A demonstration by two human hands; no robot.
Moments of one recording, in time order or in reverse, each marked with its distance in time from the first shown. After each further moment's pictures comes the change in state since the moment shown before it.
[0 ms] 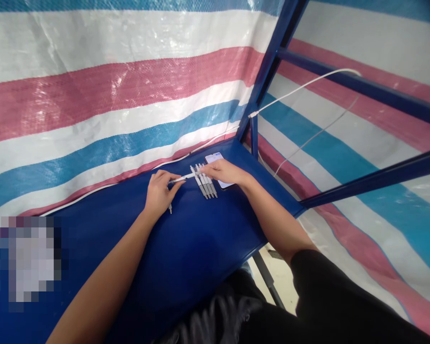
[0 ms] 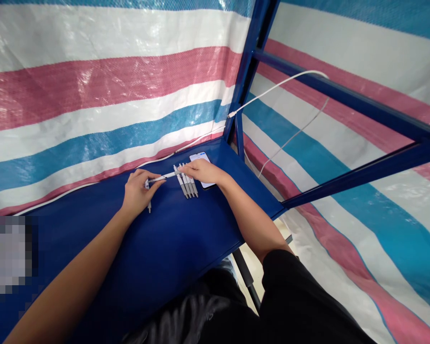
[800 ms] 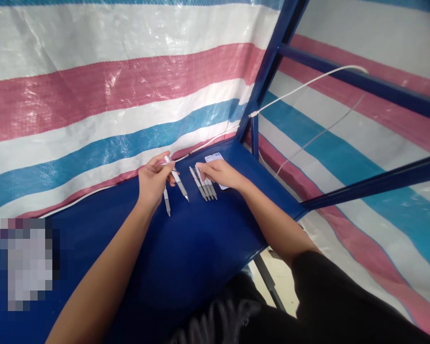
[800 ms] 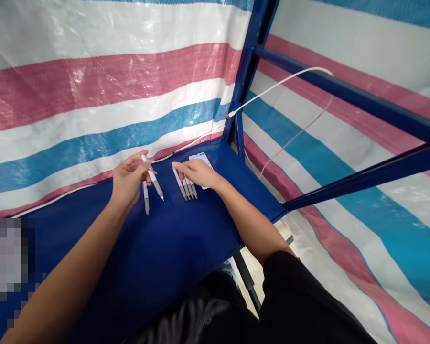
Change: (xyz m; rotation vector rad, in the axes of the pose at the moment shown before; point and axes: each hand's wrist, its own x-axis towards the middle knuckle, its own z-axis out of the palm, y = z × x) left_hand 0.046 0.034 -0.007 -0.812 0.120 -0.544; right_hand -0.001 -0.015 0.011 0.151 0.102 0.080
